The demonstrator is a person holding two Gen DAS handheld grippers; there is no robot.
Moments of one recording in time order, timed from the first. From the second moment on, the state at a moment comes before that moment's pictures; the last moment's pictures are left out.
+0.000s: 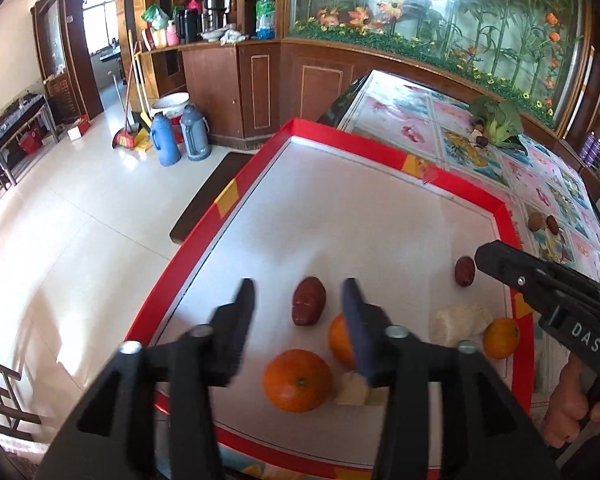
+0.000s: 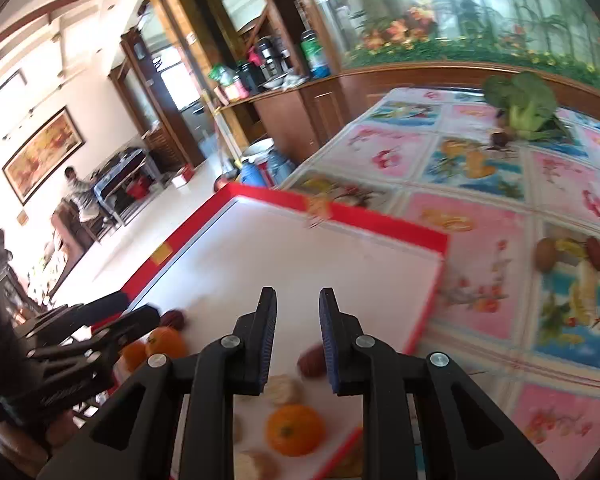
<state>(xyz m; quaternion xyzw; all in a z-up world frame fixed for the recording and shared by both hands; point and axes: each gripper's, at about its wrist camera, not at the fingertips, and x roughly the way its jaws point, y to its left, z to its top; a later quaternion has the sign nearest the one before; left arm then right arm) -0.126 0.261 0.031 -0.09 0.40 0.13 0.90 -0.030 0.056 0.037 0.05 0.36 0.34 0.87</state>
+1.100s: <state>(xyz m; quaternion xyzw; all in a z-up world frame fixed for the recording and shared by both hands) -0.012 0.057 0.055 0.04 0.39 -0.04 0.92 0.075 -0.102 0.011 0.02 0.41 0.14 0.90</state>
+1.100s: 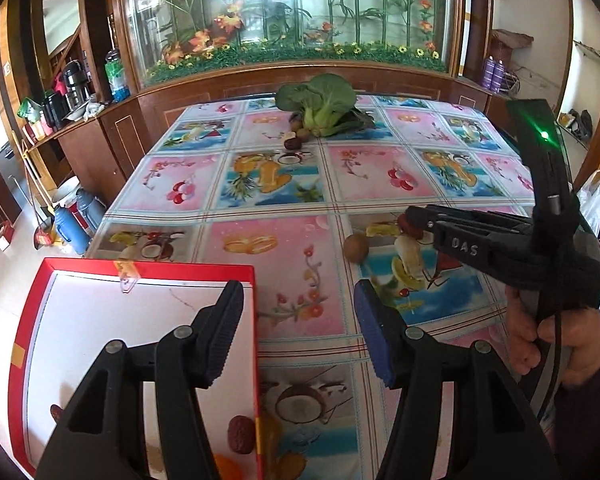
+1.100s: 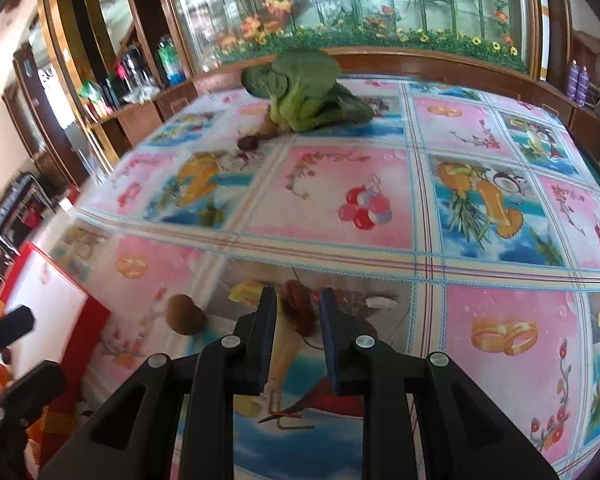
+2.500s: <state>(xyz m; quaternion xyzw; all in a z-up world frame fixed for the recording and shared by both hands) 0.057 0.003 0.006 0.02 0.44 -0.05 0.89 0.074 -0.146 0.034 0.14 0.44 0.12 0.88</state>
